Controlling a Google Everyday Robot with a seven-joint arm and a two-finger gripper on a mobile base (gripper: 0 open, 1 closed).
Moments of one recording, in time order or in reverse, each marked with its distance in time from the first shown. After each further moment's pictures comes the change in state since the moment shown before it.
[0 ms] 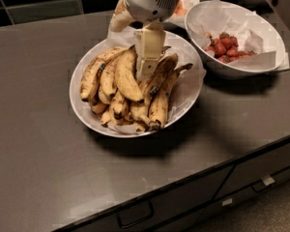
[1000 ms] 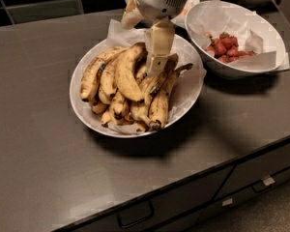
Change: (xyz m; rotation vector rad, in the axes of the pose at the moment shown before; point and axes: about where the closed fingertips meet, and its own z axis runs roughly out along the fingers) arm 0.026 -0.005 -0.006 0.017 0.054 0.026
